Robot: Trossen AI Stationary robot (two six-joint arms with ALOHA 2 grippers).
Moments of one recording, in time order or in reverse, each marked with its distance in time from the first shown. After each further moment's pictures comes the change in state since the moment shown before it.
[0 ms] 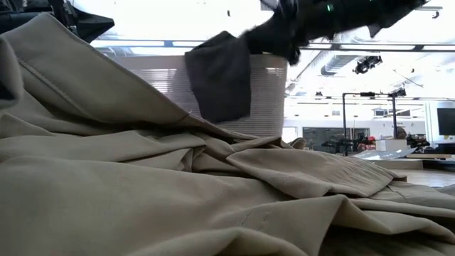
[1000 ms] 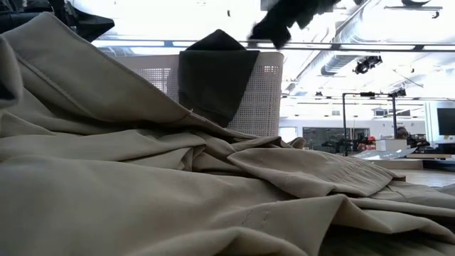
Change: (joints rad) left arm 0.000 0.000 0.000 0.001 -0.011 0.014; right arm 0.014 0.070 0.334 -0.688 -0.277 -0.210
